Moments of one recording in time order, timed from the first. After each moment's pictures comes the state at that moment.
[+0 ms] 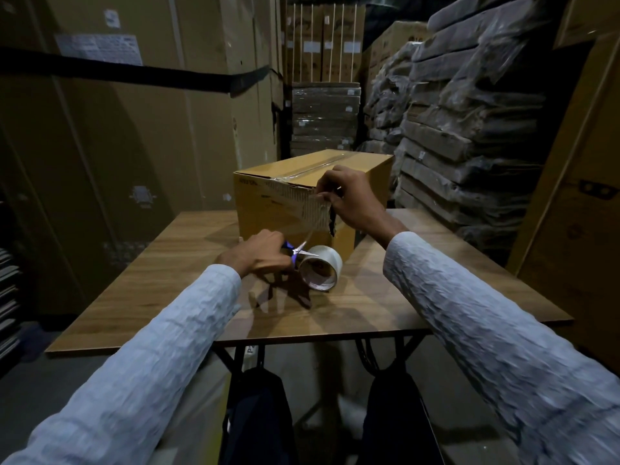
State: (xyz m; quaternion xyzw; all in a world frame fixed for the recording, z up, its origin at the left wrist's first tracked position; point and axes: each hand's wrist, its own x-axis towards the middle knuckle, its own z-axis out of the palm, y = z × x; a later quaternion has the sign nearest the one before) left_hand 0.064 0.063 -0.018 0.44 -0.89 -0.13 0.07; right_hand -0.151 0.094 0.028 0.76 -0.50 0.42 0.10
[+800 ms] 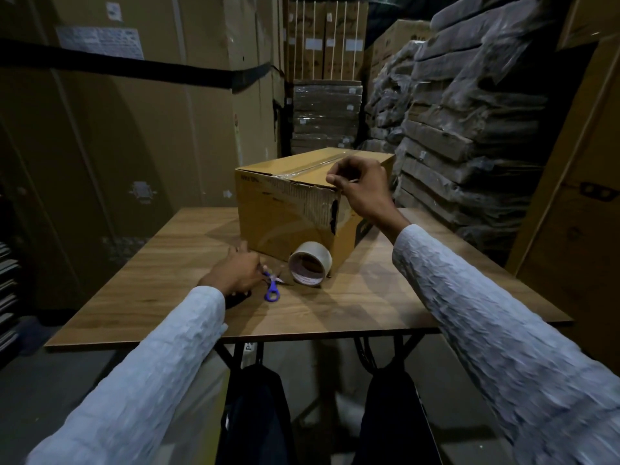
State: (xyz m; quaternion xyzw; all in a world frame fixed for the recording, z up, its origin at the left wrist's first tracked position) left_hand 0.095 0.028 -0.083 0.54 -0.83 -0.08 0.05; right_hand -0.156 0.097 0.036 0.65 -0.52 0.55 0.00
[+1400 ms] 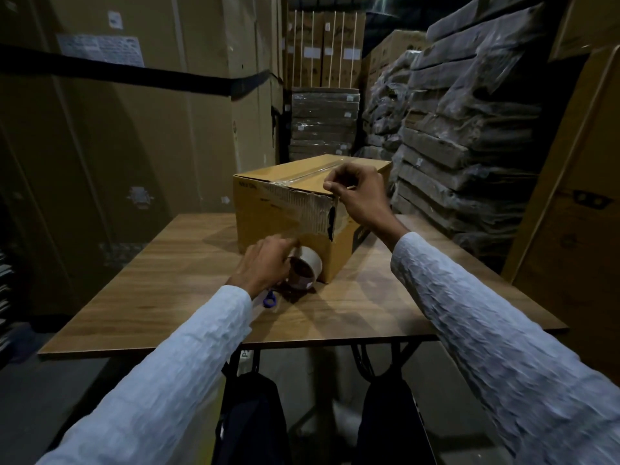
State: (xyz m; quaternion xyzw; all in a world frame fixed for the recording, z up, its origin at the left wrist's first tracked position) left_hand 0.050 0.043 -0.066 0.41 -0.88 0.03 0.24; right_hand -0.157 0.097 0.037 0.66 -0.51 0.55 -0.01
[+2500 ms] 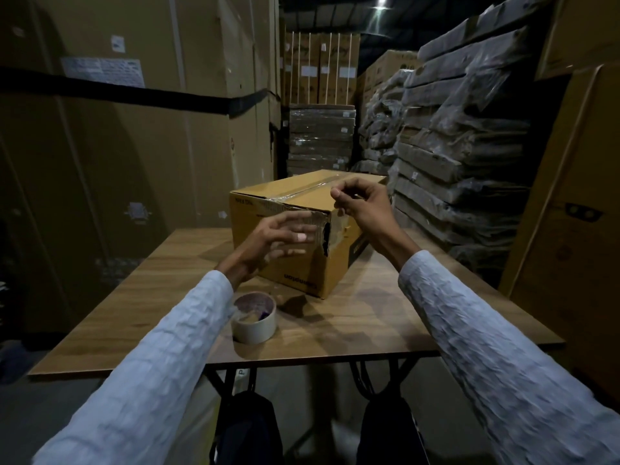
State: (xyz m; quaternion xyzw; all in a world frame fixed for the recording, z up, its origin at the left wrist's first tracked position) left_hand 0.049 0.052 -0.001 0.20 -0.70 -0.59 0.35; right_hand -0.169 0.113 0.040 0.60 -0.44 0.64 -0.20
